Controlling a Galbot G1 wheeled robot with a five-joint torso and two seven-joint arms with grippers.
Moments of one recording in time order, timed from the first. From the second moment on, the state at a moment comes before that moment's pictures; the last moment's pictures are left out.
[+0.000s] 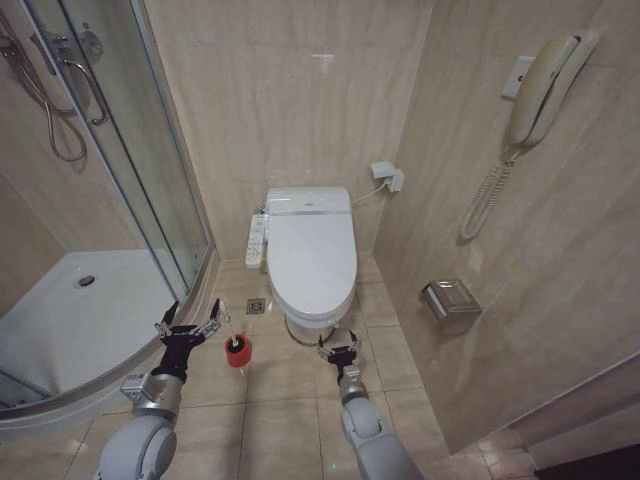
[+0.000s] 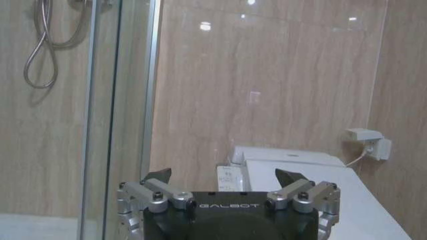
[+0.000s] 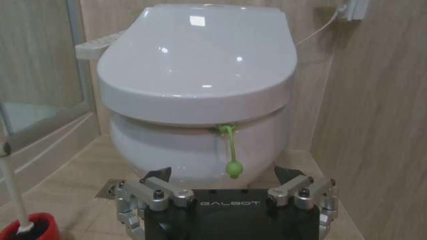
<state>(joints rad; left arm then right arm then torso) 1.38 -1.21 -0.55 -1.97 -0.43 -0.08 -0.08 -0.98 1.61 0.32 1.08 -0.08 0.20 0.12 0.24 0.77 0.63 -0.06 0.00</state>
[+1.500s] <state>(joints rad) 1.38 -1.21 -0.55 -1.97 -0.43 -0.08 -0.08 -0.85 1.61 0.34 0.95 -0.10 0.20 0.16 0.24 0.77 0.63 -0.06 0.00</state>
